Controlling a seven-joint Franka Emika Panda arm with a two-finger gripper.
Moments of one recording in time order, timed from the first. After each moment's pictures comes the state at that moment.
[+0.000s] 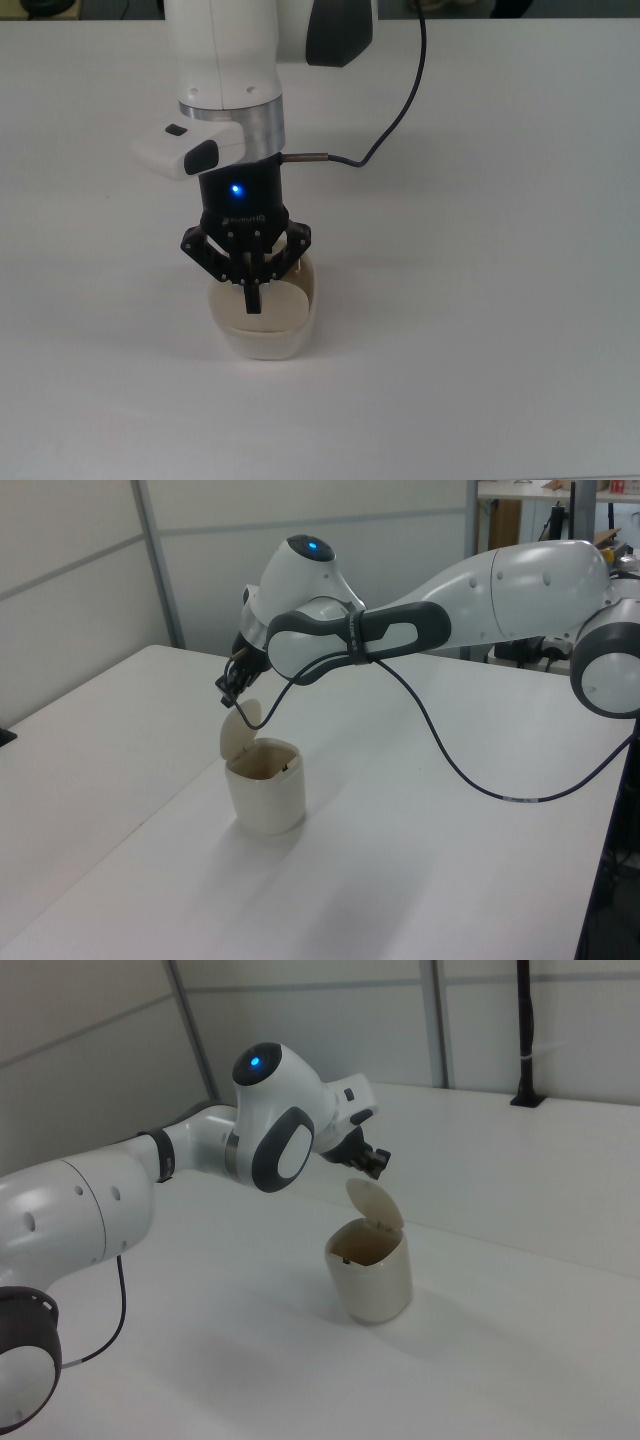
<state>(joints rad) 0.02 0.46 0.00 -1.39 0.05 2.46 -0.02</state>
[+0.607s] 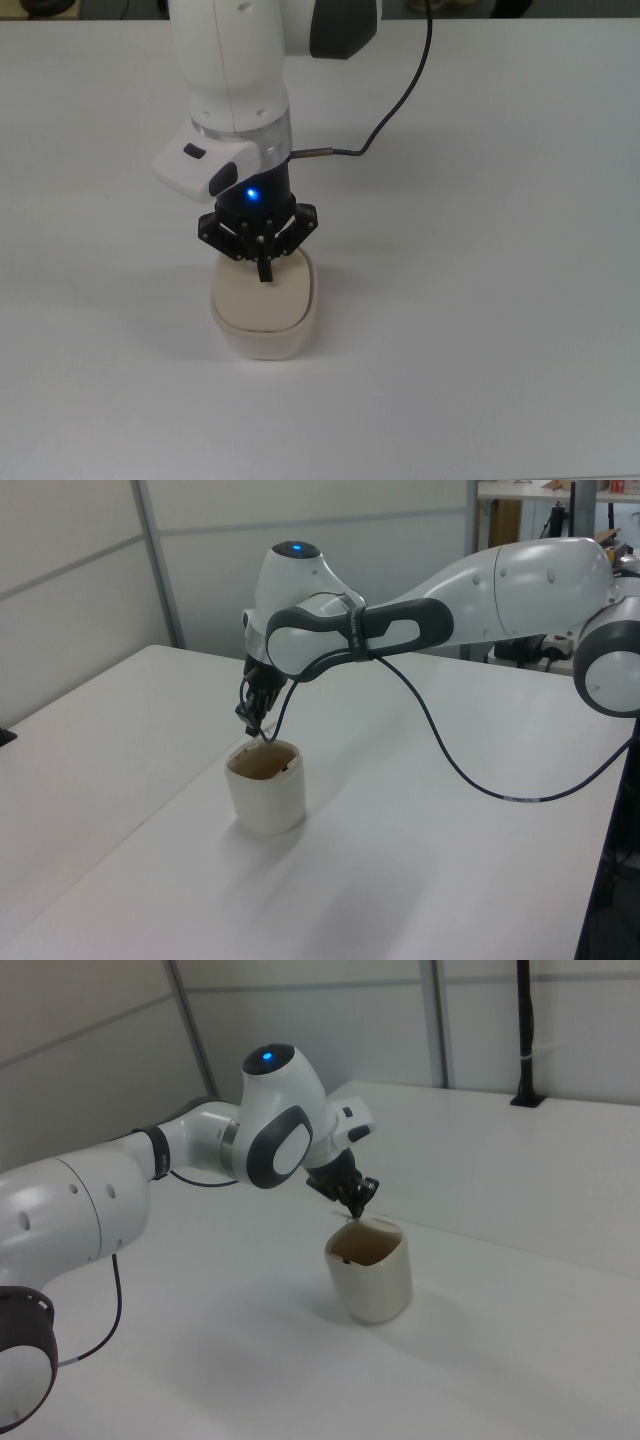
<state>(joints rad) 0.02 0.45 0.00 -1.39 0.05 2.20 -0.11</state>
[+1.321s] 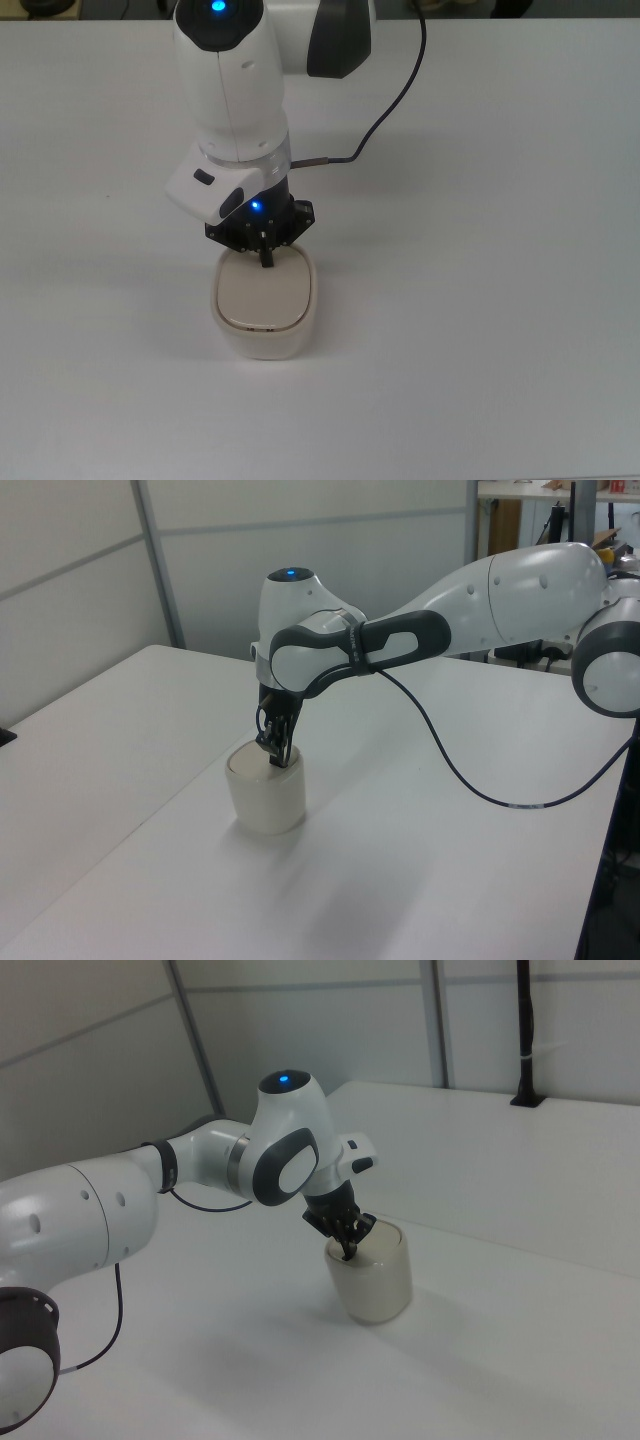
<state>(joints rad) 0.02 0.46 0.00 -1.45 0.05 2.11 -0.14</state>
